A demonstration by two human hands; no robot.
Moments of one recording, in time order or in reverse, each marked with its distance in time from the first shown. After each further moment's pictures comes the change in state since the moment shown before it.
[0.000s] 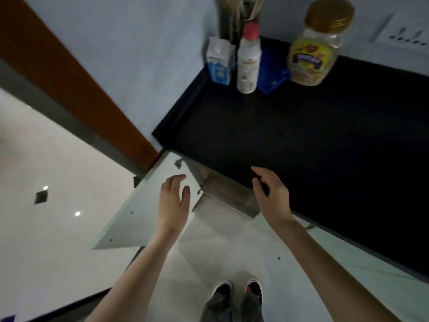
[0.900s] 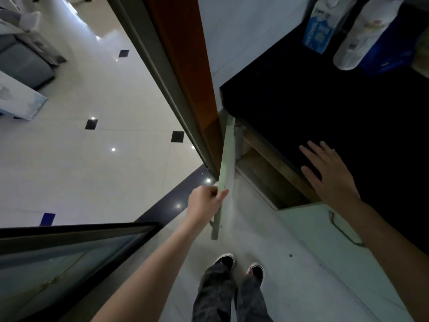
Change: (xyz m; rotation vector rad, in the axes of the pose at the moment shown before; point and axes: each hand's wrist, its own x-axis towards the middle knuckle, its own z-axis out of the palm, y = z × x) left_hand -0.063 -0.048 0.005 -0.106 -0.273 -0.564; right_hand 0.067 0.056 0.022 -0.708 -0.419 -0.393
